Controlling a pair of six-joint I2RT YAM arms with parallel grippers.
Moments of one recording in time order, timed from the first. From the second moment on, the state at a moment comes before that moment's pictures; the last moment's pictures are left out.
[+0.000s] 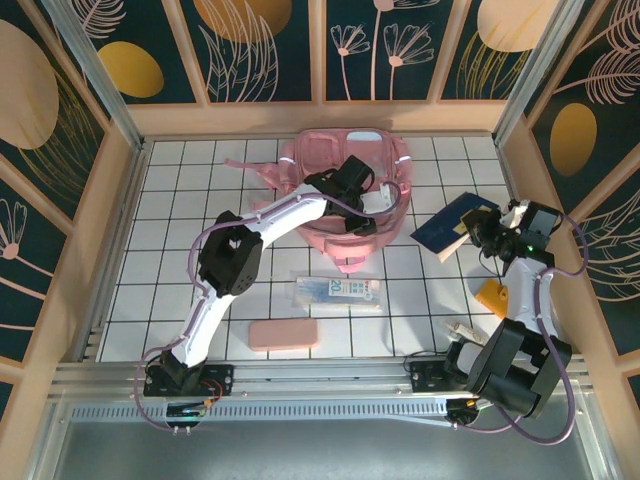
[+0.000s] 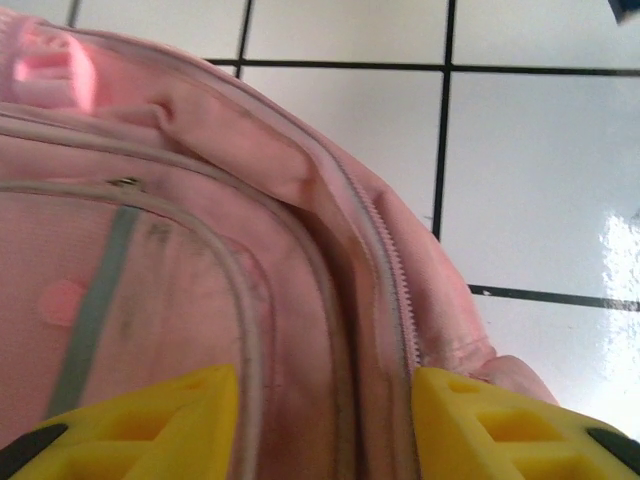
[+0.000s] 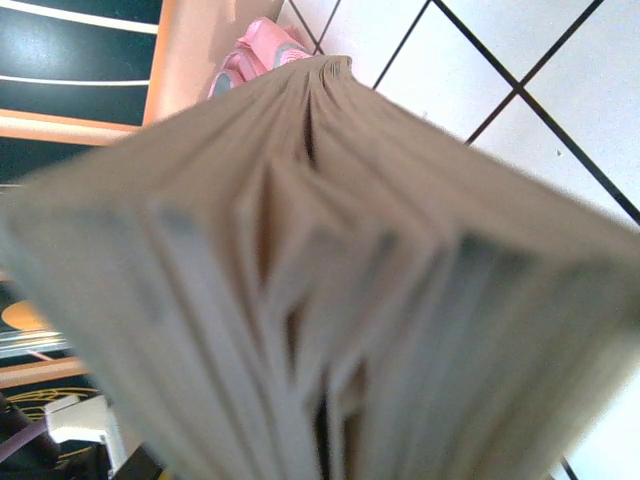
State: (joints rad) left arm -0.77 2.32 2.00 -0.66 0.31 0.60; right arm -0.44 1.14 0.74 -0.33 -0.75 0.70
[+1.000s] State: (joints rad) left arm -0.79 2.27 2.10 -0.72 0.21 0.63; right arm -0.25 1.18 0.73 -0.32 -0.93 0.71
